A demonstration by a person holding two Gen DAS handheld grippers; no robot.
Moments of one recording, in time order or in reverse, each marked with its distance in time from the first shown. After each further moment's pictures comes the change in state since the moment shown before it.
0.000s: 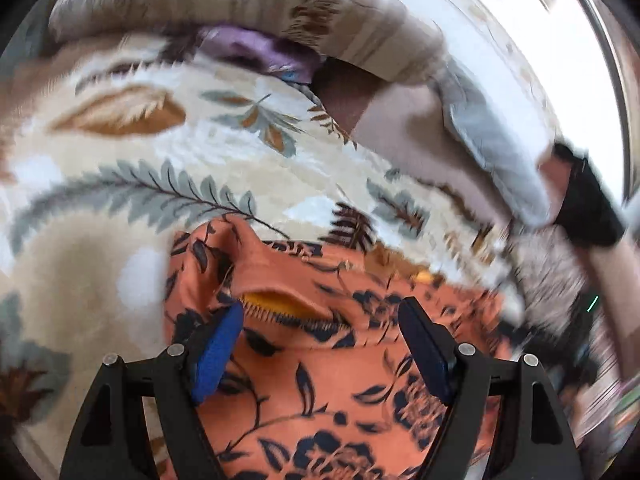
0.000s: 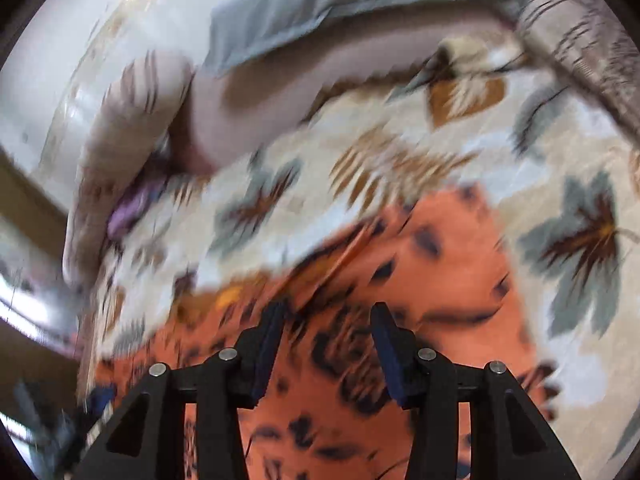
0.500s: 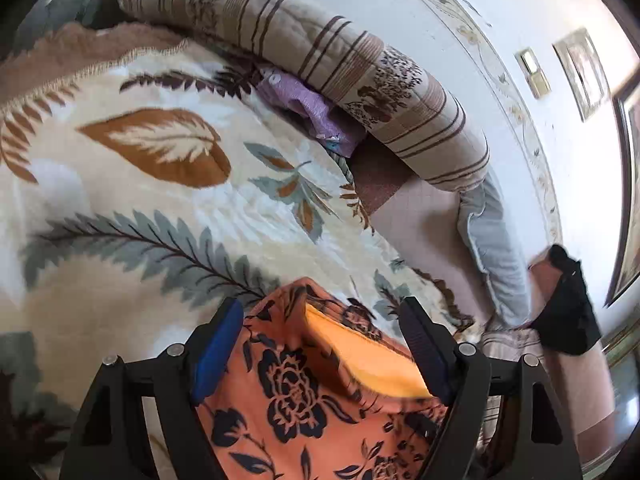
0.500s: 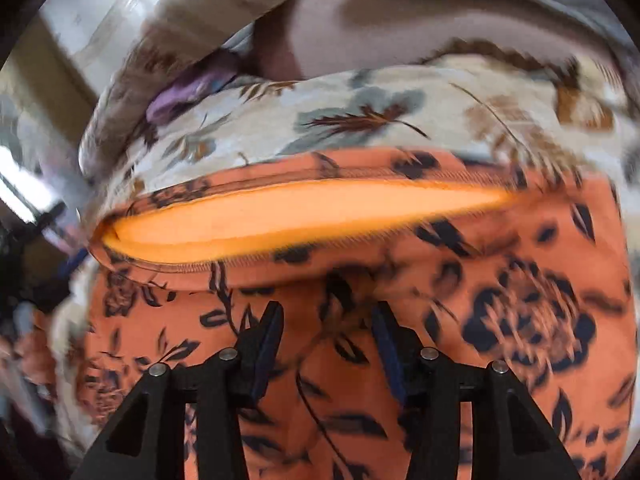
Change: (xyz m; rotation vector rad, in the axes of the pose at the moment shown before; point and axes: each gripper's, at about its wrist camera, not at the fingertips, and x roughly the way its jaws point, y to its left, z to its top) left arm -0.023 0.031 0.047 -0.210 -0.157 -0.025; right arm 0.059 0.087 -0.034 -0.373 0.041 -0.022
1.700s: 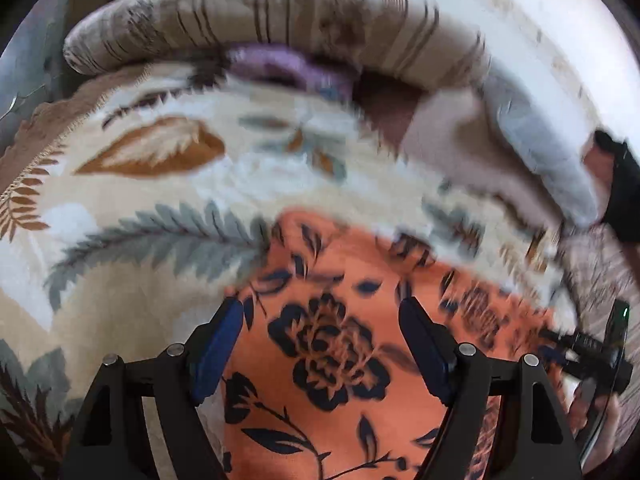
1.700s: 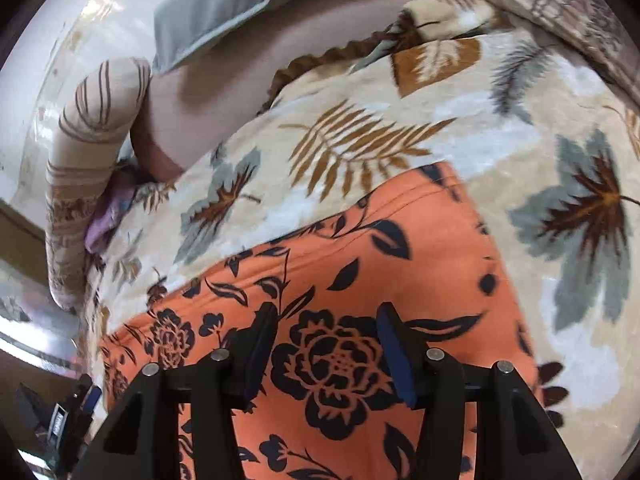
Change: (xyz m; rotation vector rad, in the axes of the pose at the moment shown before) left arm 0.040 -0.020 -0.040 0.341 0.158 0.295; right arm -0.029 -0.132 -0.005 0.483 -0.021 -0.042
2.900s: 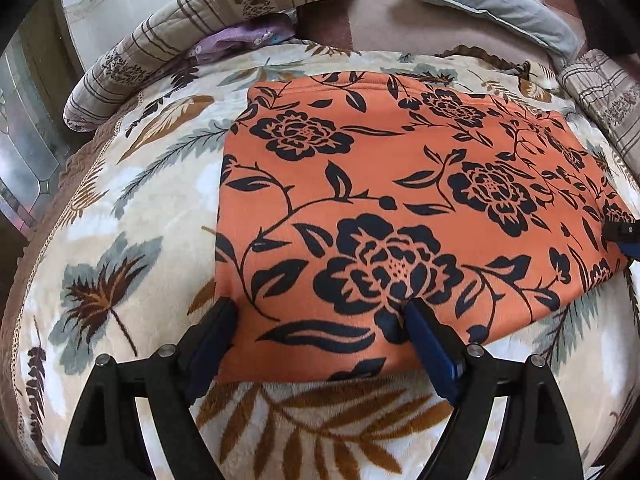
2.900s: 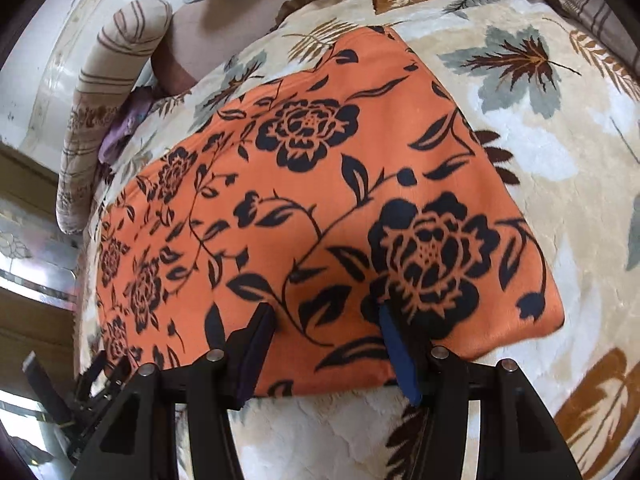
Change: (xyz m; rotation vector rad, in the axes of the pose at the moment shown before) left arm -0.057 -0.046 -0.133 0.380 0.061 0.226; right arm -0.060 -0.028 -0.126 -0.047 0.121 0.028
